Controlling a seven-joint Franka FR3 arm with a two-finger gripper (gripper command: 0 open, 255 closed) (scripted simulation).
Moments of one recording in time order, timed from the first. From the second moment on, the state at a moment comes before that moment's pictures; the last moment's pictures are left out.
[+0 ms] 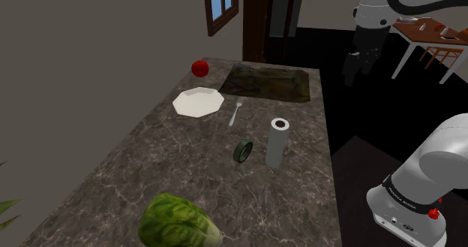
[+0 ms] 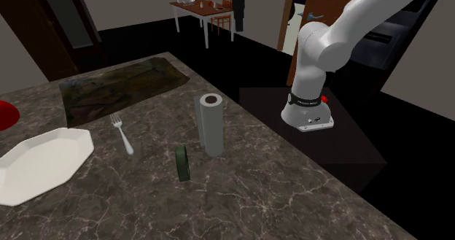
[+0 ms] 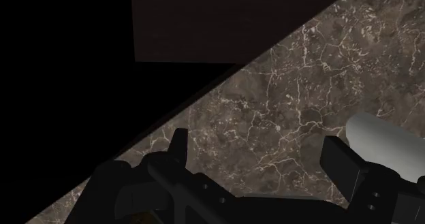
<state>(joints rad) -0.02 -0.81 0.07 -2.44 -0.05 1.55 0.07</state>
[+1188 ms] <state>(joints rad) 0.11 -0.46 0.31 -2.38 0.12 1.89 0.26</state>
